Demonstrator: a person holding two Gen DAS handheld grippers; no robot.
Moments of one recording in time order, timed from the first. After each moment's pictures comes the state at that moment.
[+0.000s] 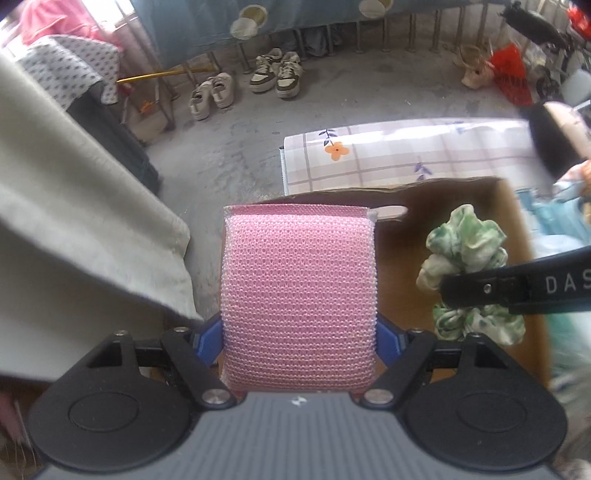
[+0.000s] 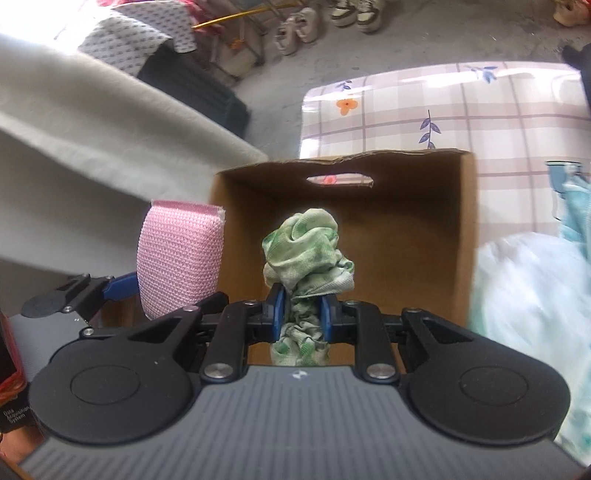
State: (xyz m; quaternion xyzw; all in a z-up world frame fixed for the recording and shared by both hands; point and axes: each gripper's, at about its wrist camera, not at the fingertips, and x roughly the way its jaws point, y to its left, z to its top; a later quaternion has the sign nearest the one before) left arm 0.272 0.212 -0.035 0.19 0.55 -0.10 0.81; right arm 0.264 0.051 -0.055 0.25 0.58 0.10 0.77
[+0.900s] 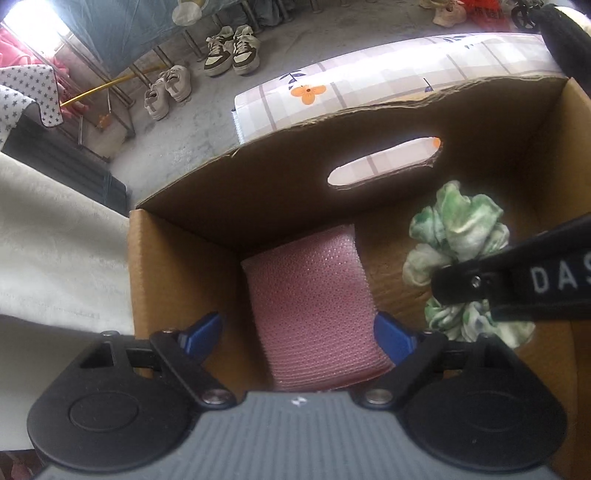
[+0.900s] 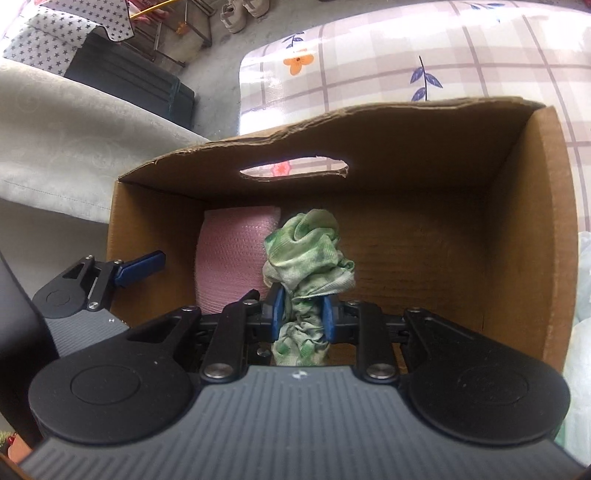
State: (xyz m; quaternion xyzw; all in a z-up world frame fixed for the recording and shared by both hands) left arm 0.320 0.196 -0.148 0.27 0.56 -0.14 0.77; right arm 0.317 0.074 -0.165 0.26 0.62 0.05 0.74
